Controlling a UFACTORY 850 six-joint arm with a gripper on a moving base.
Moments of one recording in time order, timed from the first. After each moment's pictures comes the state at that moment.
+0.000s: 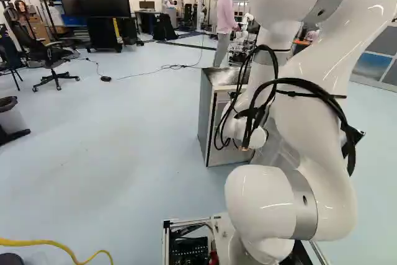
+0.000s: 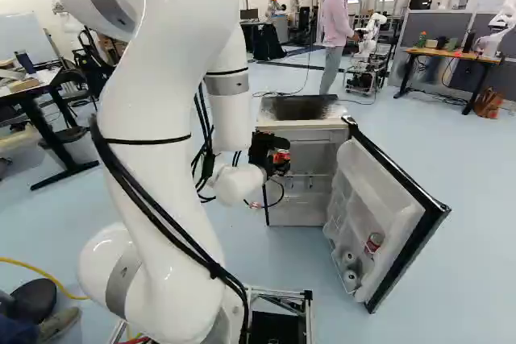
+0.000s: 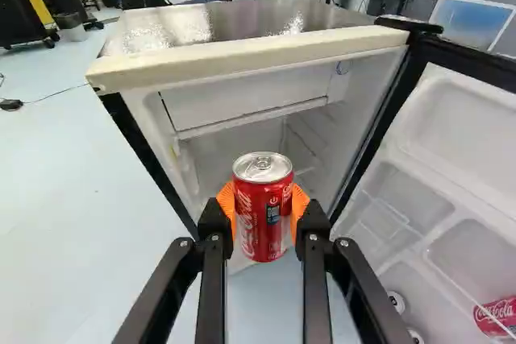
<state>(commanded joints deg) -13.0 -21.9 -18.9 6.8 69.9 0.5</state>
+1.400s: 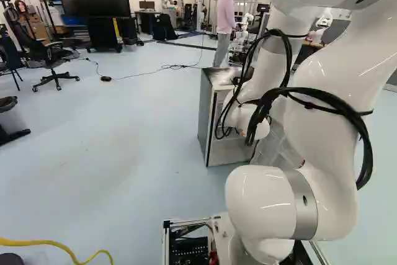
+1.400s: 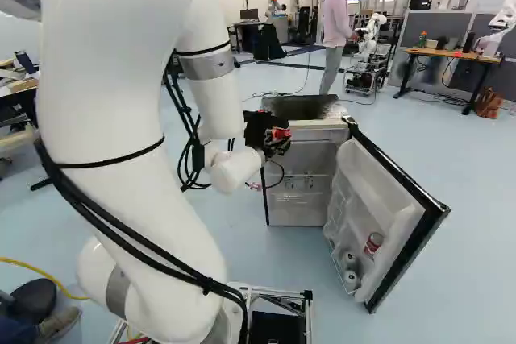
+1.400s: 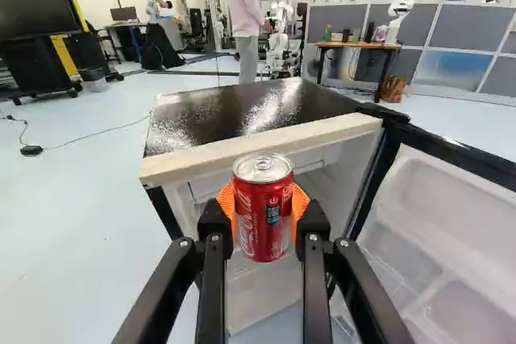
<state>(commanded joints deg) -12.5 -10.8 -18.4 6.8 69.9 0.5</state>
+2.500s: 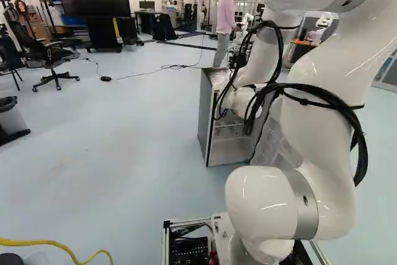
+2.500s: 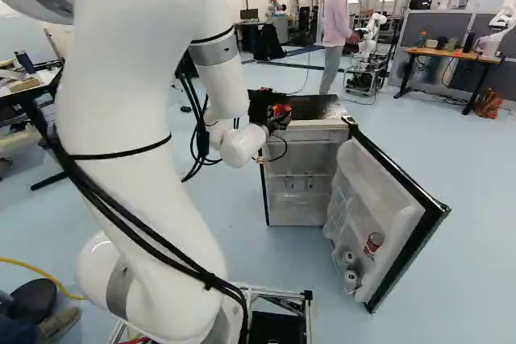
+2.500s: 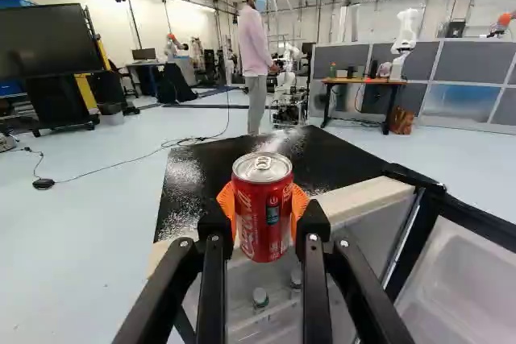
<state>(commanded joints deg) -10.8 -15.6 -30.8 6.8 69.9 0.5</state>
